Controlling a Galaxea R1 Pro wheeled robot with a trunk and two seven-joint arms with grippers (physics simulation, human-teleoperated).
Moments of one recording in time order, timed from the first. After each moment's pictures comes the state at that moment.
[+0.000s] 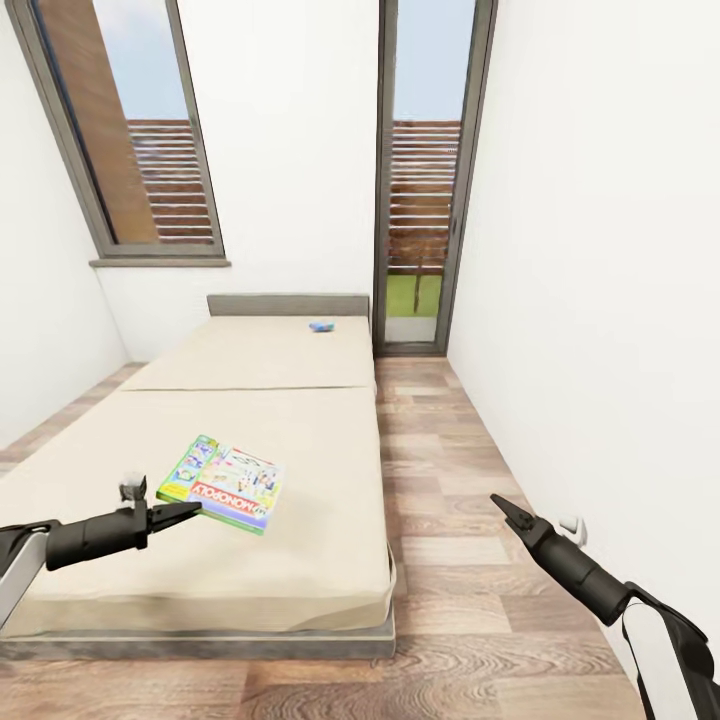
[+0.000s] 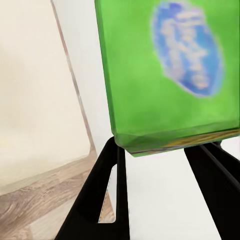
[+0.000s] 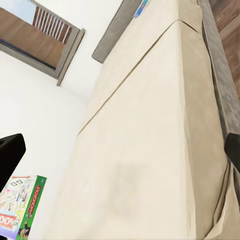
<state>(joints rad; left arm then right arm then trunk) -0.50 0.51 0.08 -1.01 0.59 1.00 -1.12 -0.22 -0.04 -0.41 -1.43 -0.73 0.75 0.55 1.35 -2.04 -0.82</state>
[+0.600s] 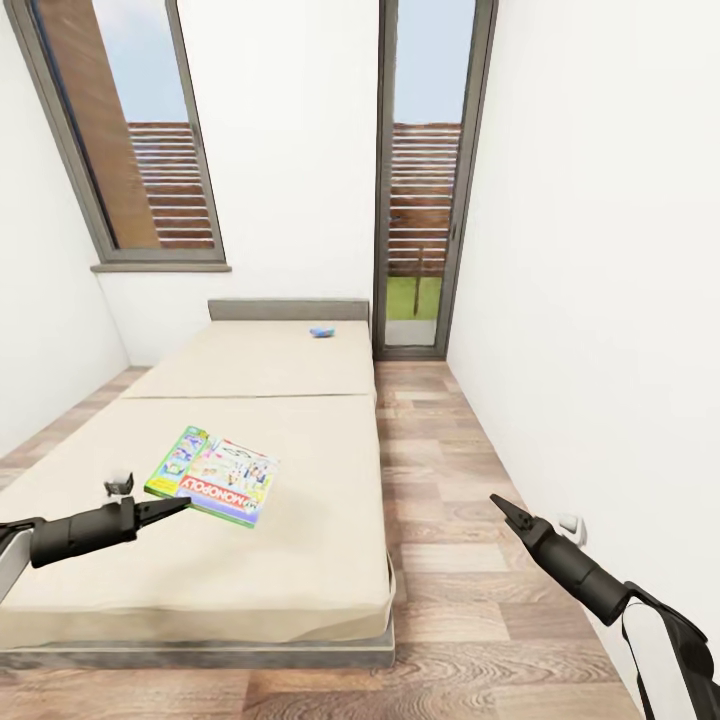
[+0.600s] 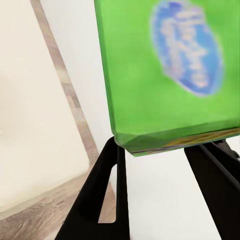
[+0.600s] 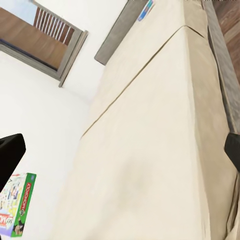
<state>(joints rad) -0.50 0.55 0.08 -1.02 0.59 0.90 -1.16 -0.22 -0.04 -0.41 -1.43 -0.73 0.75 0.55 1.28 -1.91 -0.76</state>
